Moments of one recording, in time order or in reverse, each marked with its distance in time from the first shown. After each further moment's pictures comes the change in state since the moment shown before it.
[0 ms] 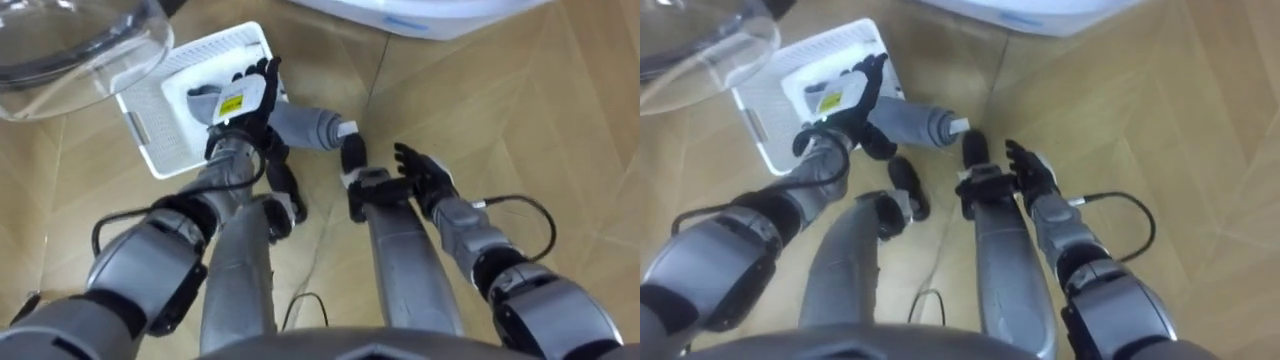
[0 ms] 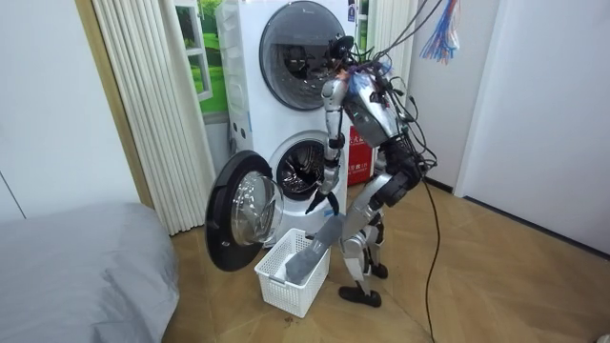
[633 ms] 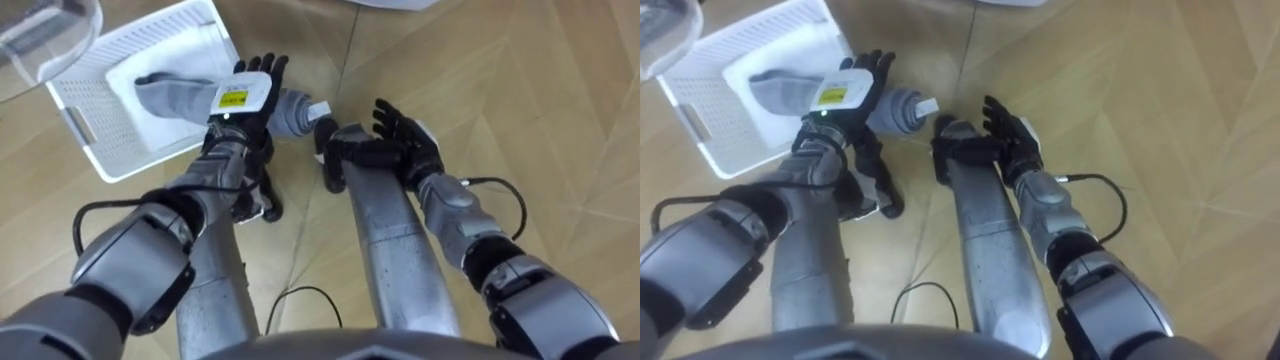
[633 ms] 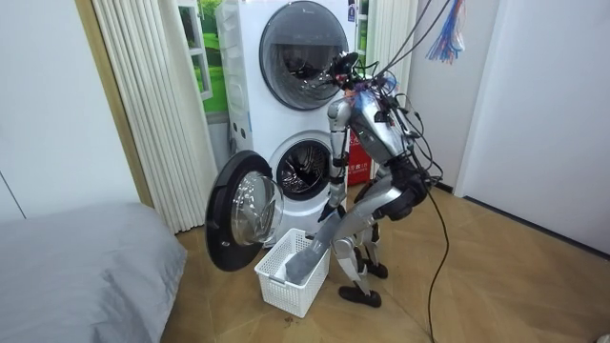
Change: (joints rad) left arm 0.001 0.045 -0.138 0.015 0.069 0.007 -0.010; right arm -0.014 0.013 0.081 -0.092 0.252 -0.064 0.048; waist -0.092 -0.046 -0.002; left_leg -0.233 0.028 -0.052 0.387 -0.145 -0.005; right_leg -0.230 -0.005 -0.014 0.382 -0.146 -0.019
